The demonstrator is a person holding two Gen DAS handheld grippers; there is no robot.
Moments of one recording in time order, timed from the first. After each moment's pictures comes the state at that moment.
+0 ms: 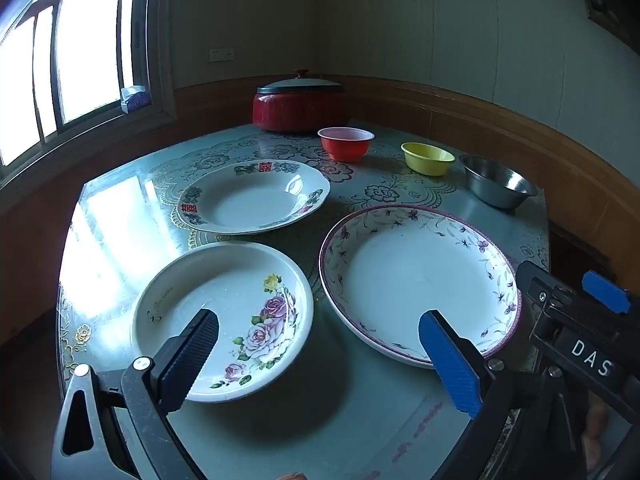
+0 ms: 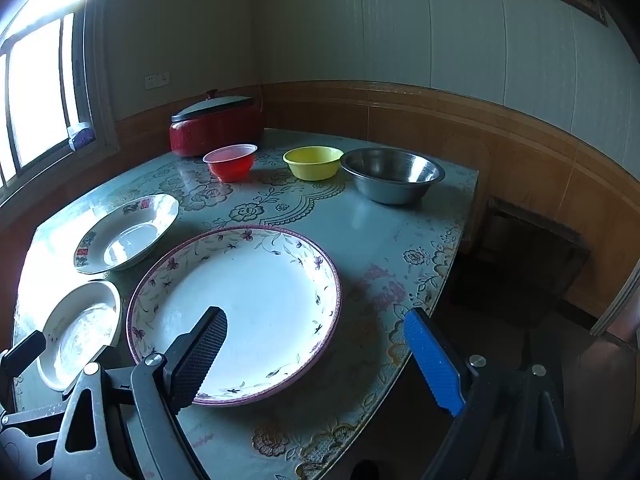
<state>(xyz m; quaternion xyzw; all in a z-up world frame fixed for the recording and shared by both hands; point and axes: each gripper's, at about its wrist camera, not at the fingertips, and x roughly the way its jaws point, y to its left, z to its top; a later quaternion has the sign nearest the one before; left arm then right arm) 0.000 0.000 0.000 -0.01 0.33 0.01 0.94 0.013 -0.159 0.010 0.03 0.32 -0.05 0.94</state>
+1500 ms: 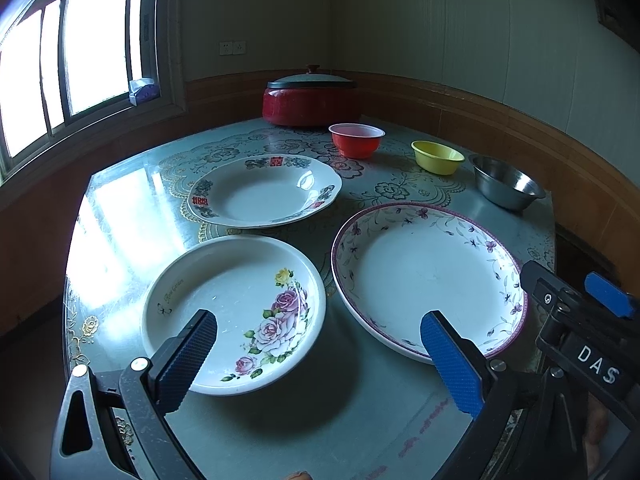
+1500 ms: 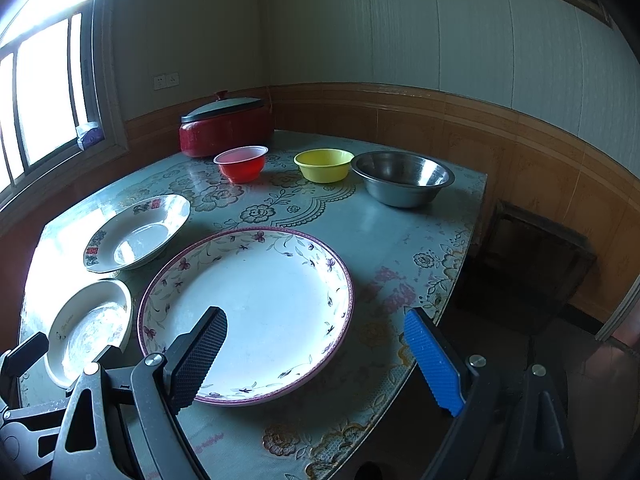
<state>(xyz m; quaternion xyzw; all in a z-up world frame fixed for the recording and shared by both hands) -0.002 0.008 0.002 -0.02 0.34 0.02 0.94 0.010 -0.154 0.012 0.03 0.32 -0.03 0.95</state>
